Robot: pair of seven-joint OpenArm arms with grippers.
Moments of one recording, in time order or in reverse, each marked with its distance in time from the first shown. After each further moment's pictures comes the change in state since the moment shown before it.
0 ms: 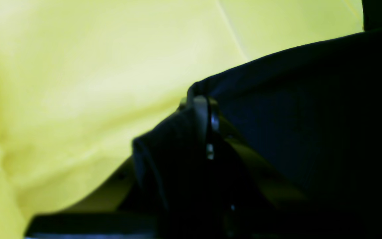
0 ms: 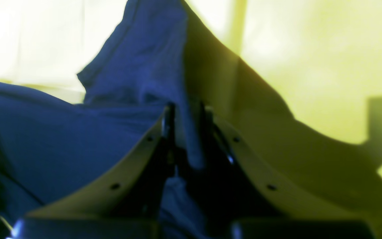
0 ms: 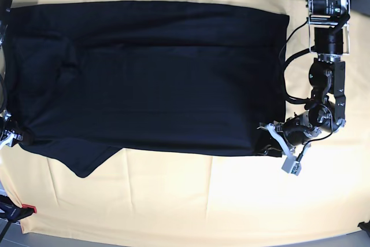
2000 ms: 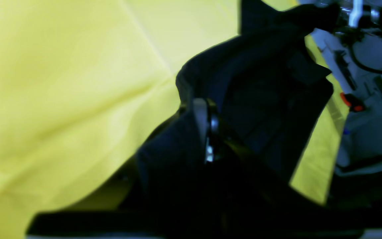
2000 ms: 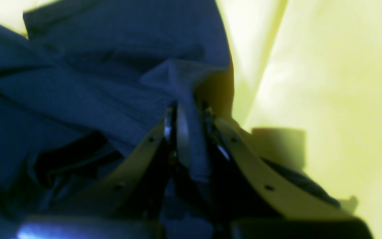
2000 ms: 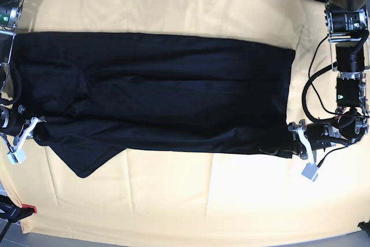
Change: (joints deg) left arm -7.6 -6.7 0.0 -11.6 -43.0 -15.3 27.6; right arm -14.6 -3.7 -0.1 26.5 -15.9 0.0 11.1
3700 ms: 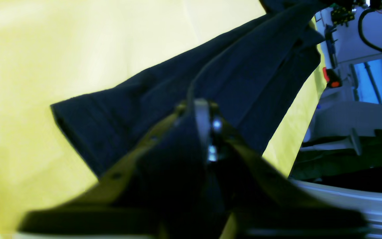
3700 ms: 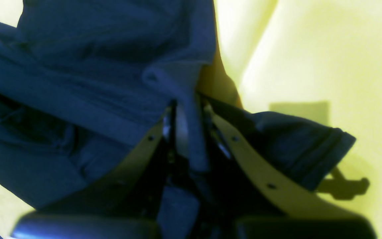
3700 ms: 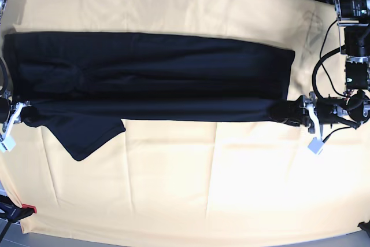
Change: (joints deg) left arm 6.7 -5.0 0.0 0.0 -5.4 4.8 8.0; right arm -3.8 6.6 0.0 3.5 14.4 0.0 -16.8
